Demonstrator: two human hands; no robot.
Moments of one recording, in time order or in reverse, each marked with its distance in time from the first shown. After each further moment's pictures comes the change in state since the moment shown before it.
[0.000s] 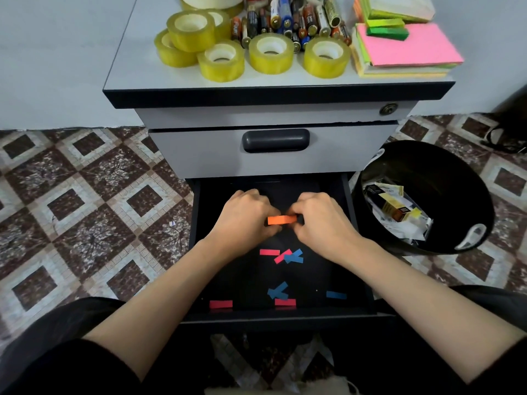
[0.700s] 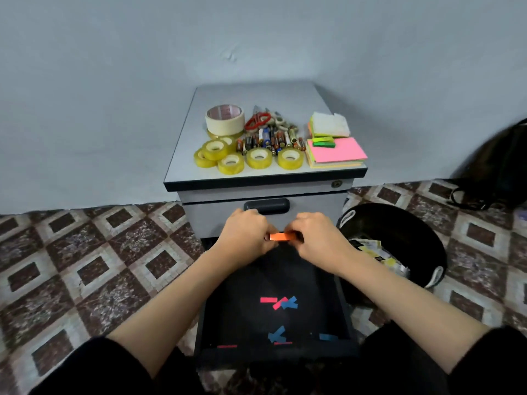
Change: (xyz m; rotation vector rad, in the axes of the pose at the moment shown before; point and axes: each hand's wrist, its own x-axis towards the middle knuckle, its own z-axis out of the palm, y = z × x) left_hand -0.016 0.057 -0.103 0.301 0.017 0.016; right_hand -0.048 -0.022 -0.085 -0.045 0.176 -0.142
